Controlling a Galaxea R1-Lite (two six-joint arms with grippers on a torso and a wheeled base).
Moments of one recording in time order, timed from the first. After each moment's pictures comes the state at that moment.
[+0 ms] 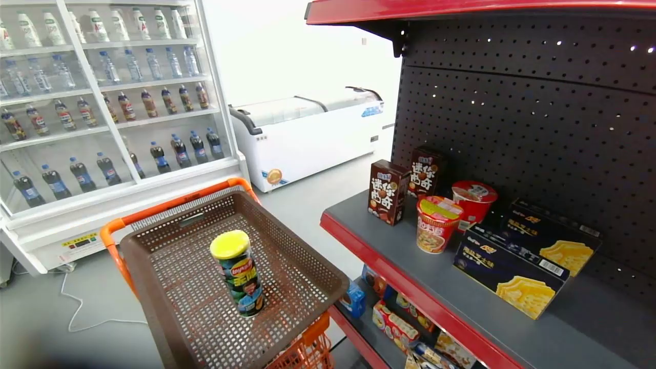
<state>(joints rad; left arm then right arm) 0.00 0.27 -0.40 0.13 -0.09 0.08 0.00 0.00 0.00 0.01 -0.08 0.01</state>
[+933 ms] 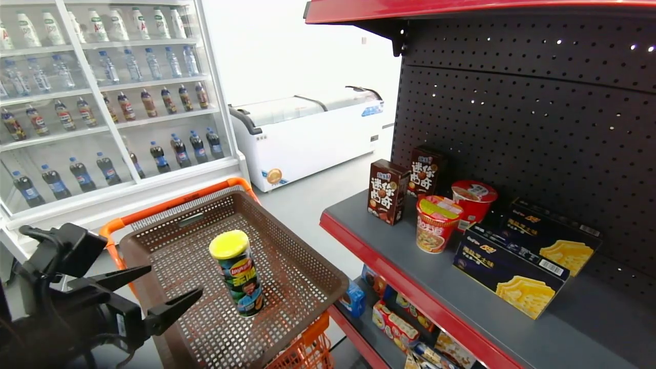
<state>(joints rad) -0.07 1.28 -0.26 -0.65 -0.27 0.05 0.00 0.00 0.00 0.01 -0.08 0.01</state>
